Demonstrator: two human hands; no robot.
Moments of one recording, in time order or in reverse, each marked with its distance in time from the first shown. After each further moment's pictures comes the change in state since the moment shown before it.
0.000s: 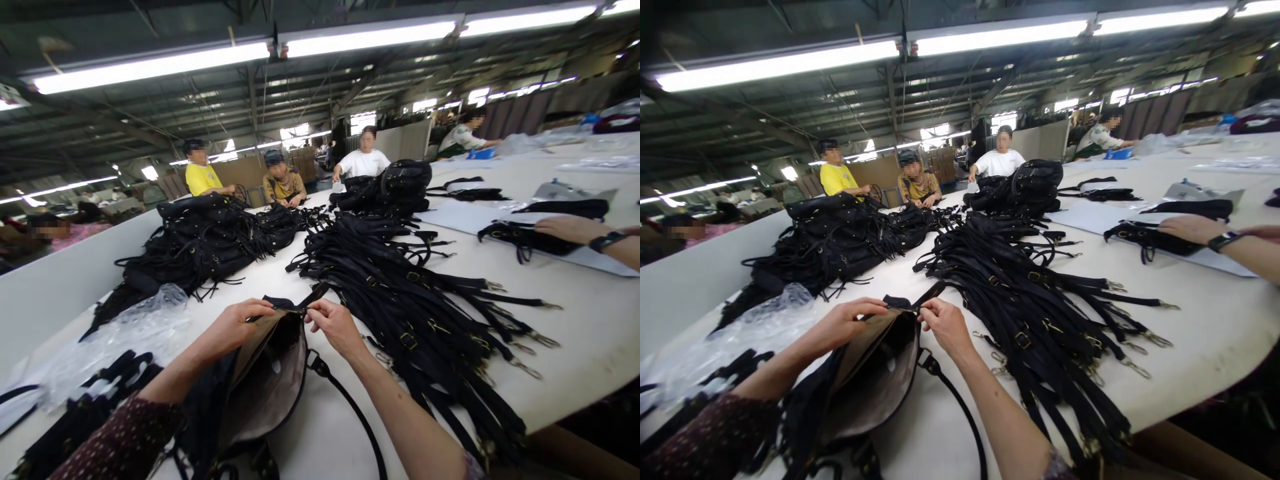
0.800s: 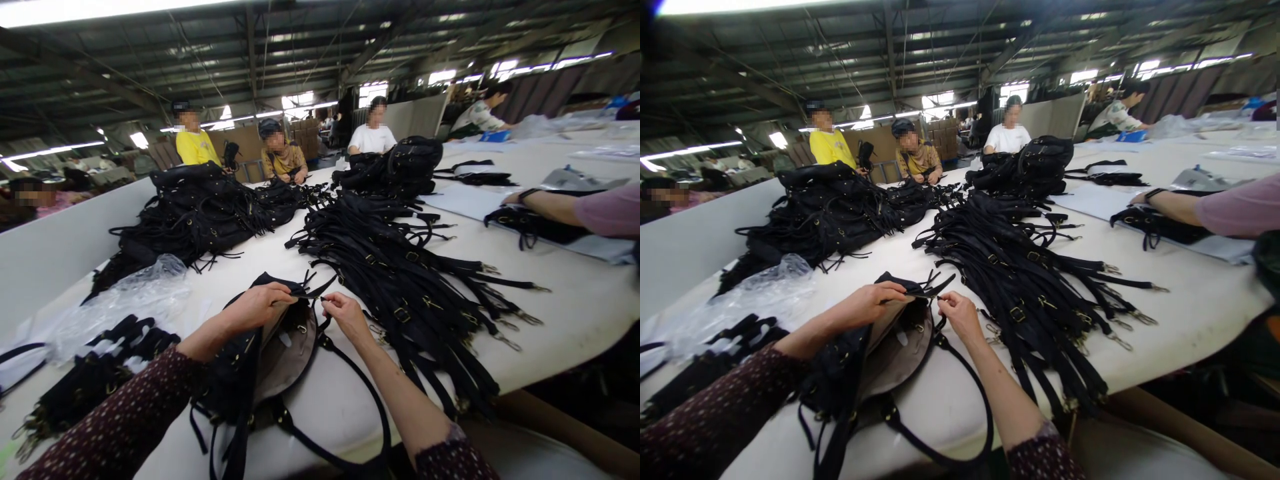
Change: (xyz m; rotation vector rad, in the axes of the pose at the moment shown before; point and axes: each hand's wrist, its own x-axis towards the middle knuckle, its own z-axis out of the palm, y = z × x) left_hand 0.008 0.006 0.036 0.211 -0.185 0.153; right_hand -0.027 0.054 -0.014 -0.122 0.069 0.147
